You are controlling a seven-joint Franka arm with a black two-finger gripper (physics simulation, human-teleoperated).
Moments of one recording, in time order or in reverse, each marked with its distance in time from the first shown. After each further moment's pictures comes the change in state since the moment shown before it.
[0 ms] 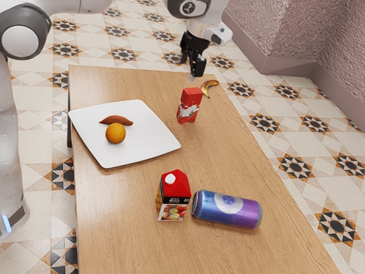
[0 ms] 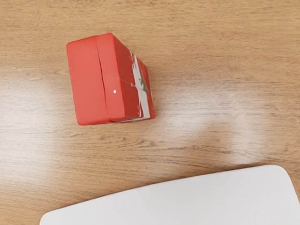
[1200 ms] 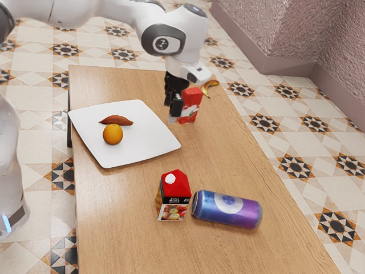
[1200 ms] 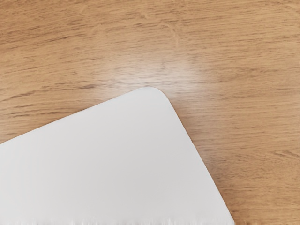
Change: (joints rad) arm -0.086 -0.183 -0.004 -0.420 -0.147 0.194 0.072
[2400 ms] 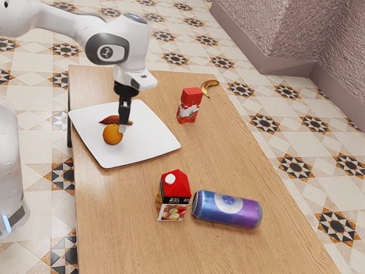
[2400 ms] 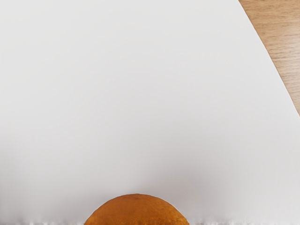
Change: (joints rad) arm 0.114 -0.421 0.032 -0.526 -0.069 0.104 0.235
